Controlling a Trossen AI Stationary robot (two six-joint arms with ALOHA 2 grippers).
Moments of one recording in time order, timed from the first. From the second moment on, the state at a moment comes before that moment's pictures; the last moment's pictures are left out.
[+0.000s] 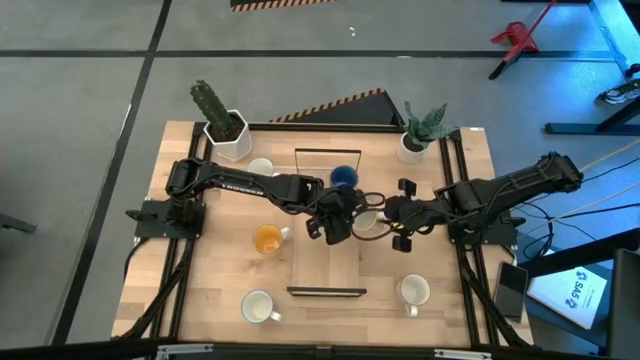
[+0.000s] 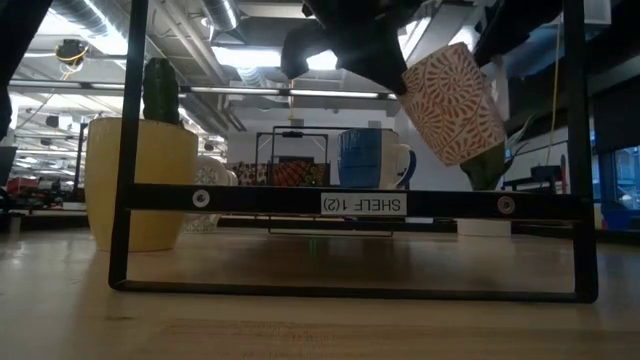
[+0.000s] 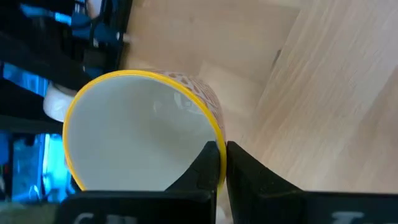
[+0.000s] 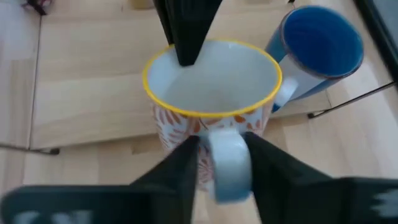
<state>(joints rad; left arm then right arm) -0.07 1.95 1.72 -0.60 -0.08 1.15 0.32 1.19 1.04 -0.77 0.32 0.31</state>
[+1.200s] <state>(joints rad) -0.06 1.88 1.72 -0.99 0.01 0.80 0.32 0.98 1.04 -0.81 0.48 0.26</state>
